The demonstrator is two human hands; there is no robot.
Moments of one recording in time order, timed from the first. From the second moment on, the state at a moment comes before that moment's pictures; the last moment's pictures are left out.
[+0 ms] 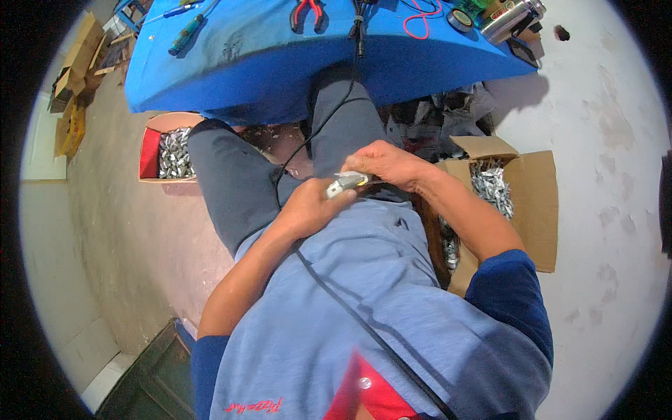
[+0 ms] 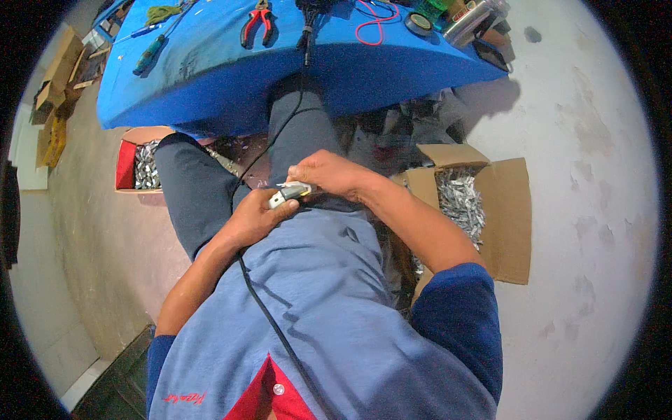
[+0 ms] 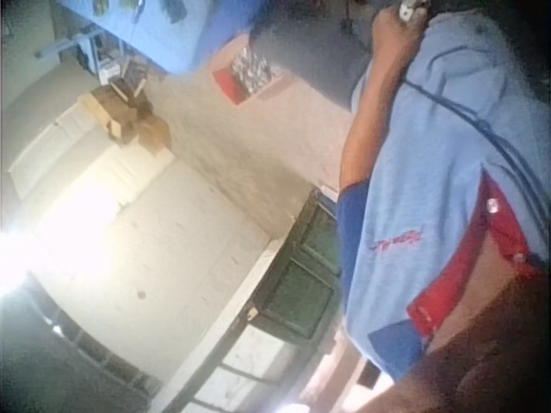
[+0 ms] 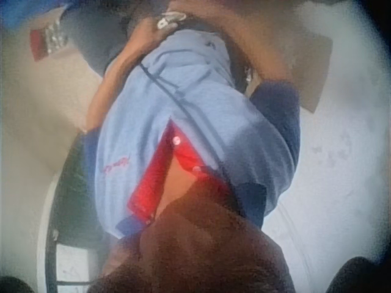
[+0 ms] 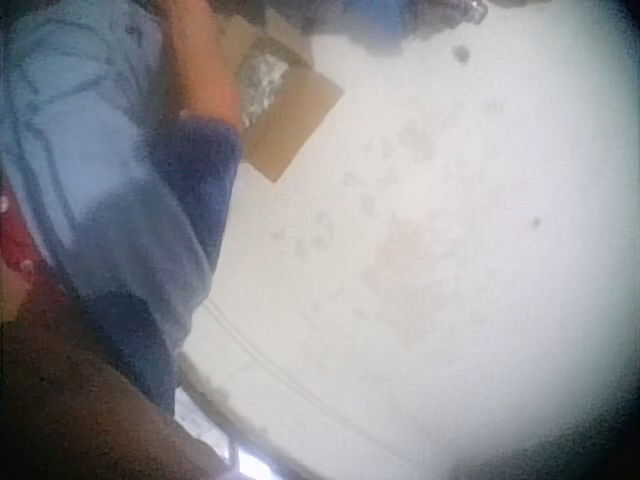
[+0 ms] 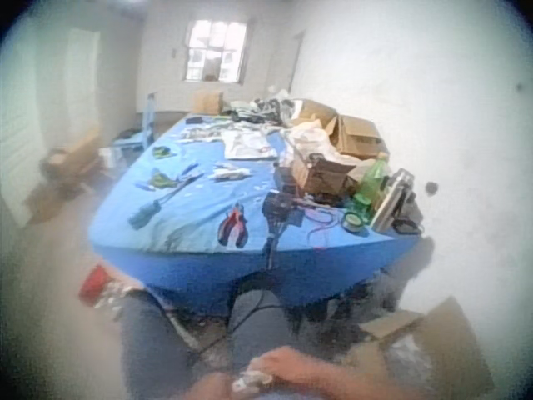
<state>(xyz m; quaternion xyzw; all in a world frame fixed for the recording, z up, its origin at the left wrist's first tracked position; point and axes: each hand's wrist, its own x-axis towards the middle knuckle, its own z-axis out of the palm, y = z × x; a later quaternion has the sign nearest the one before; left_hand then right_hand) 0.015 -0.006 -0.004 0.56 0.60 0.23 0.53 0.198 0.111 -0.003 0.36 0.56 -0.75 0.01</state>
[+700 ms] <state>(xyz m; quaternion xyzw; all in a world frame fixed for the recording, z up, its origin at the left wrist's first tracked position) 0.000 -0.003 -0.011 0.38 0.48 0.33 0.72 0.205 0.118 0.035 0.39 0.67 -0.63 -0.04</state>
